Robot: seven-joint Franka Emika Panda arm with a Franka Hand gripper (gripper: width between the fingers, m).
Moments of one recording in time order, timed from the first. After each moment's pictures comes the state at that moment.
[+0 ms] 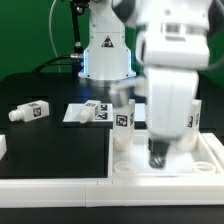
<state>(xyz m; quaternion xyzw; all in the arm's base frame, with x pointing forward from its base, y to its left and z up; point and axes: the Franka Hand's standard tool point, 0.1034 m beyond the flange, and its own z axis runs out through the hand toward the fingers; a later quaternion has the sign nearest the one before) 0.662 0.023 0.068 0.75 0.65 0.04 0.10</state>
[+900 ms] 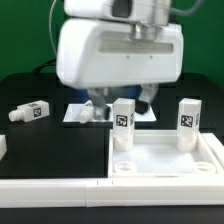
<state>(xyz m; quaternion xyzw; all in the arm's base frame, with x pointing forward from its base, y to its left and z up) 0.617 -0.021 0.113 0.94 0.32 0.03 0.06</state>
